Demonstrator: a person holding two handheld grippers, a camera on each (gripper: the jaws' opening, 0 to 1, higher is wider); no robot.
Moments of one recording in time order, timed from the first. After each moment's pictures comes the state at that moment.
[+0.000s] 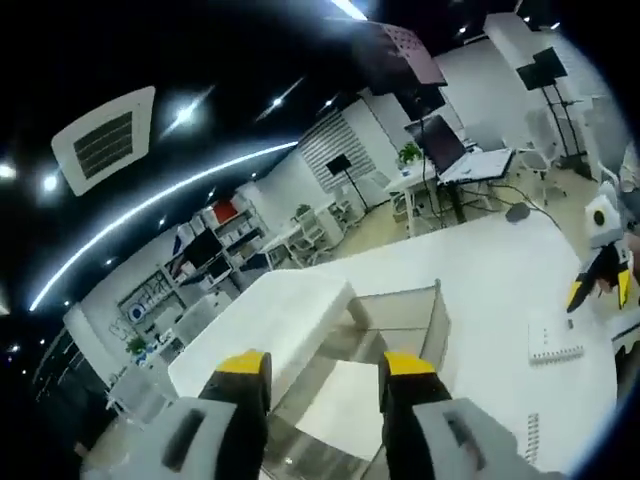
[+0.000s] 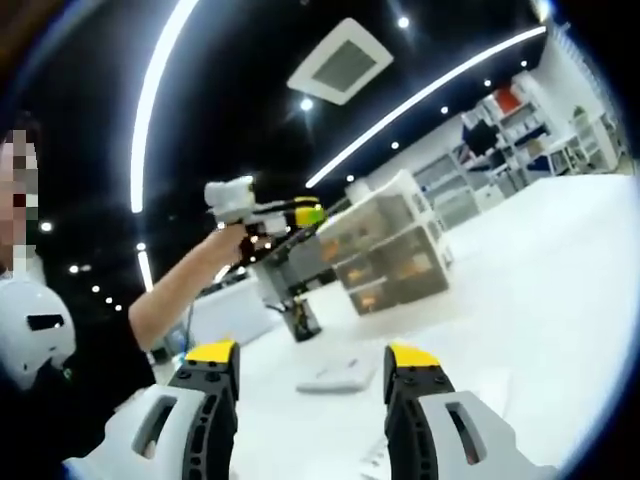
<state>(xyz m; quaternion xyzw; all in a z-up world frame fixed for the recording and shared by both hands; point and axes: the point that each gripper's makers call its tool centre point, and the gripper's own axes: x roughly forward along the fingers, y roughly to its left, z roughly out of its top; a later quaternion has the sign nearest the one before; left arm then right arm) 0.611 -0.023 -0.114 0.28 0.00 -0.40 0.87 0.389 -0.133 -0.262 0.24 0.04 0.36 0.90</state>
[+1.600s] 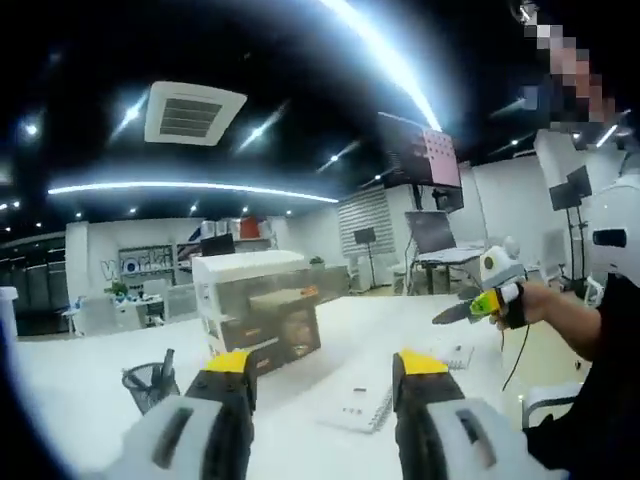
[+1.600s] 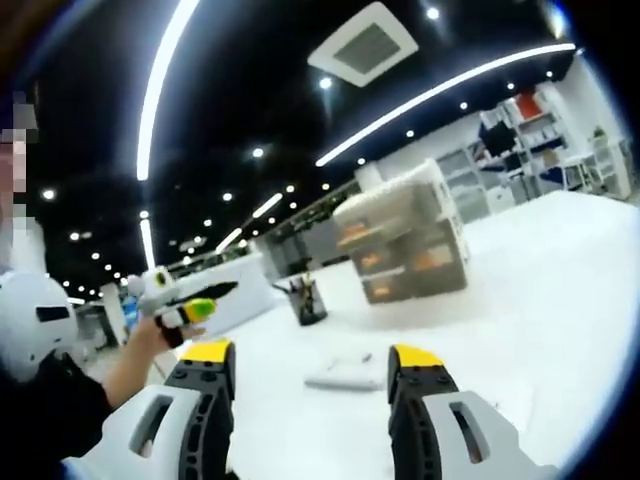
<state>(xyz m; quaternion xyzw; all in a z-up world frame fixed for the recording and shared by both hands) 0.426 0.124 -0.221 0.05 -0.03 -0.40 0.91 0.392 -0.097 -0.259 0.18 0.06 0.38 0.91</state>
